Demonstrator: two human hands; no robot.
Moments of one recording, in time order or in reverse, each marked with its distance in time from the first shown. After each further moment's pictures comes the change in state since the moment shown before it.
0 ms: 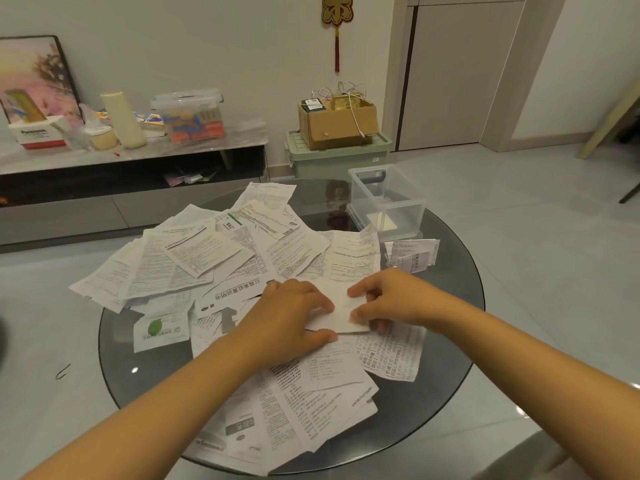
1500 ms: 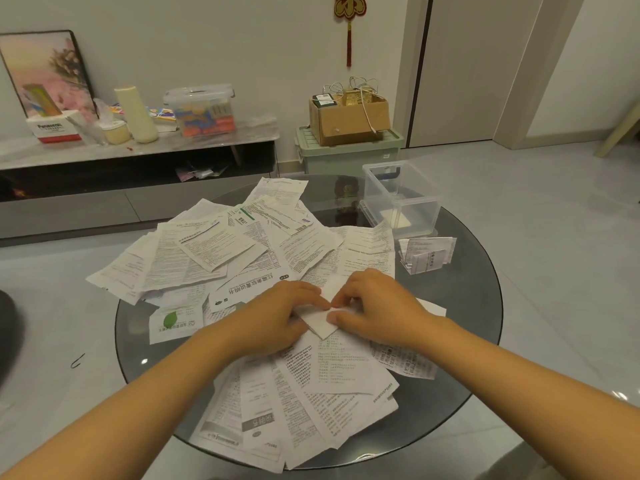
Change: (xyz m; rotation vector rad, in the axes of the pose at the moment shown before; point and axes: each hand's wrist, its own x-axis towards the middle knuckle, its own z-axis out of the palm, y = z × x) left_hand -0.014 -0.027 -0.012 -0.280 -0.164 -0.061; right_hand 0.018 -0.004 0.038 -0.446 0.230 -0.416
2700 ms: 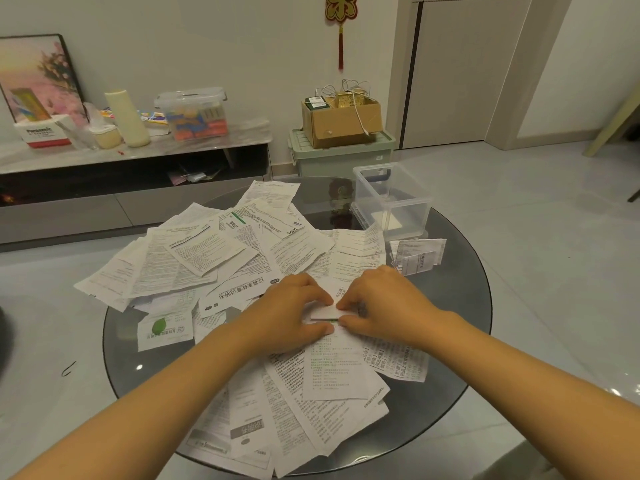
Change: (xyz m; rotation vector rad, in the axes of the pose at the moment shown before) left_hand 0.024 0.008 0.012 0.078 0.094 0.031; right_hand -0.005 0.011 -0.015 -0.236 -0.018 -0.079
